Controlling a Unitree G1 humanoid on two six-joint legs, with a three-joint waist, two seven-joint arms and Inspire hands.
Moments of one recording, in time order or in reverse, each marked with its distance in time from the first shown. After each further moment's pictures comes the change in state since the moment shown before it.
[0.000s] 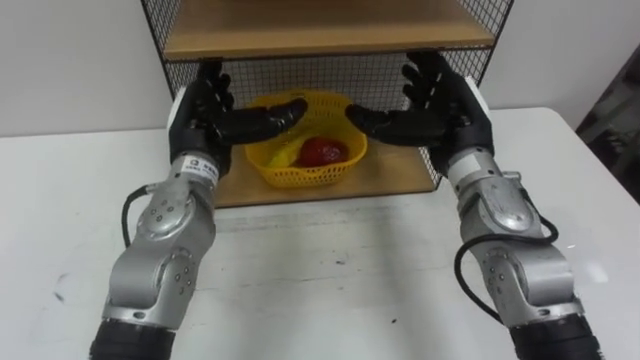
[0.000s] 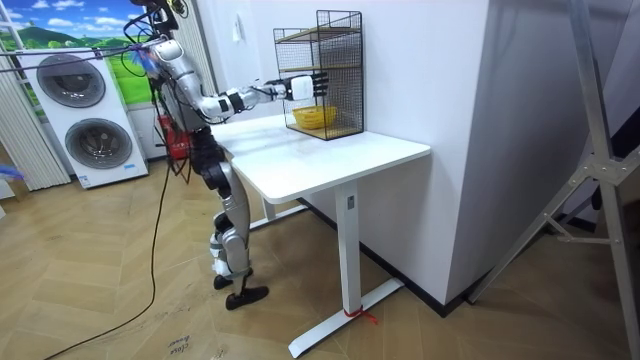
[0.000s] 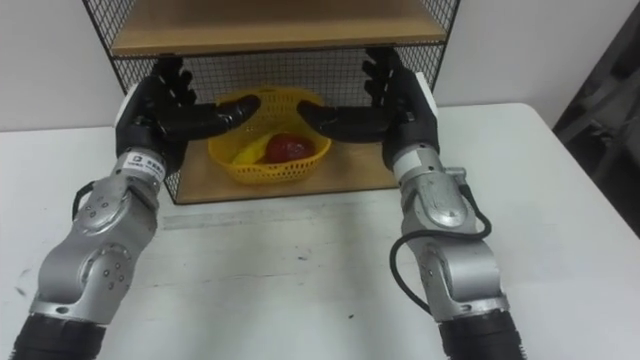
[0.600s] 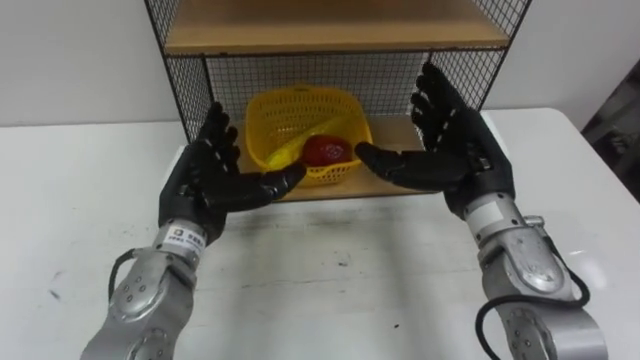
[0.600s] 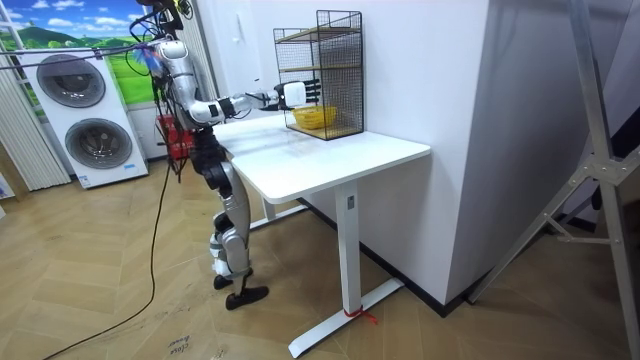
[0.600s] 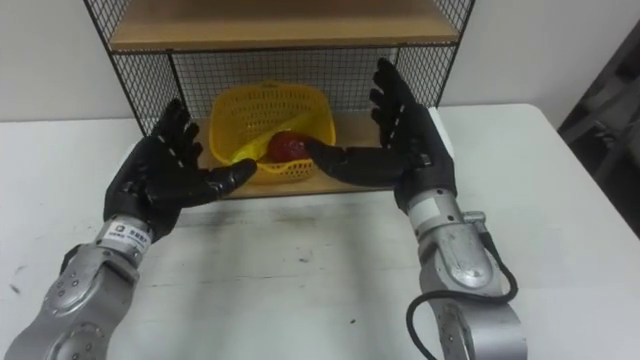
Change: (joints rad) left arm 0.302 0.055 -0.008 -0.194 -0.012 -0.053 -0.177; right arm 0.216 -0.002 -0.027 -0.222 -0.040 -0.046 0.096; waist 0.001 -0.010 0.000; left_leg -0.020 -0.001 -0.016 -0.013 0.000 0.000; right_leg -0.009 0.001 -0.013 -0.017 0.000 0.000
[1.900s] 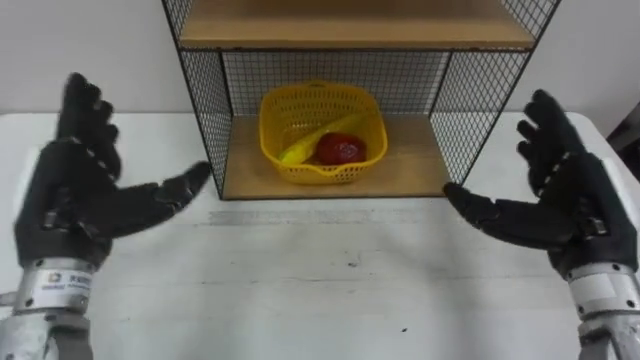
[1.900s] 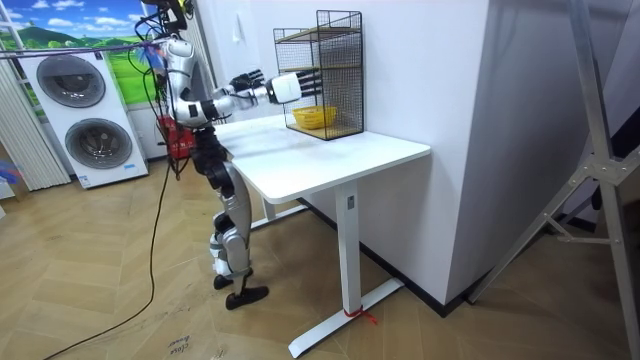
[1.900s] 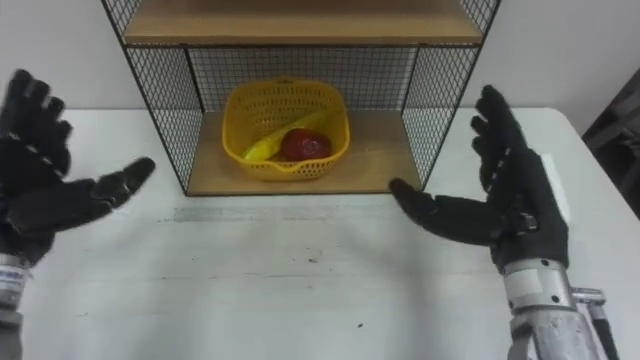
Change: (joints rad) left arm 0.213 0.052 0.373 -0.262 0.146 -0.218 0.152; right arm 0.335 -0.084 -0.328 -0.213 -0.078 -0.150 -0.115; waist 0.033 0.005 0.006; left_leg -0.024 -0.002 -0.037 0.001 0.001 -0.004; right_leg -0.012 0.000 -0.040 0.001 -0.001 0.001
